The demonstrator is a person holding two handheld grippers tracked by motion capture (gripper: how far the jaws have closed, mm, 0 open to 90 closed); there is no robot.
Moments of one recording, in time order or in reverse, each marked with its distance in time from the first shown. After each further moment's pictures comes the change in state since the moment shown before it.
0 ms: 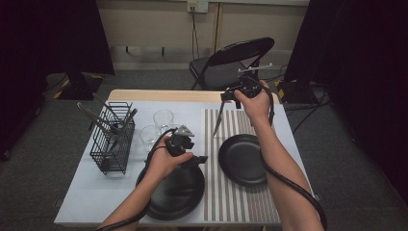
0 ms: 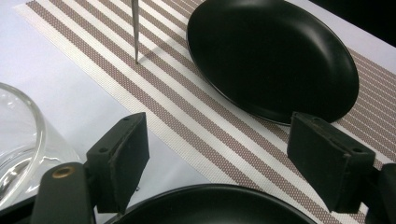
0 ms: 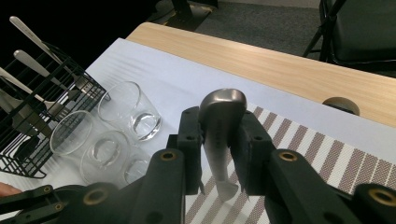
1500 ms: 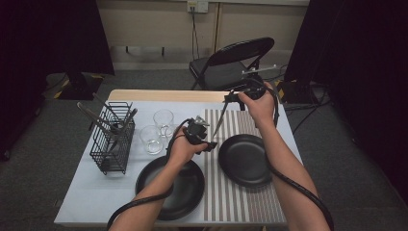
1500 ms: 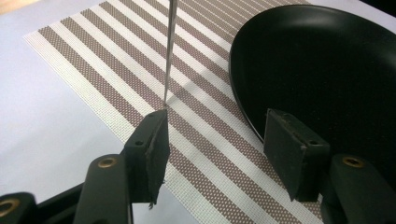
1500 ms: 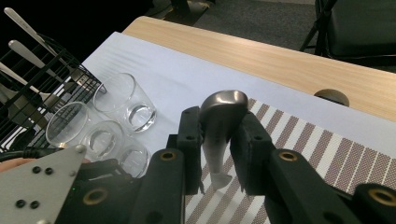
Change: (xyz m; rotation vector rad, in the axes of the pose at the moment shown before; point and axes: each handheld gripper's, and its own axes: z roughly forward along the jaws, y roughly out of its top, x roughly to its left) left arm 0.020 0.031 0.063 0.029 0.100 0.017; right arm -0.005 -0.006 -0.009 0.013 -0.006 -0.002
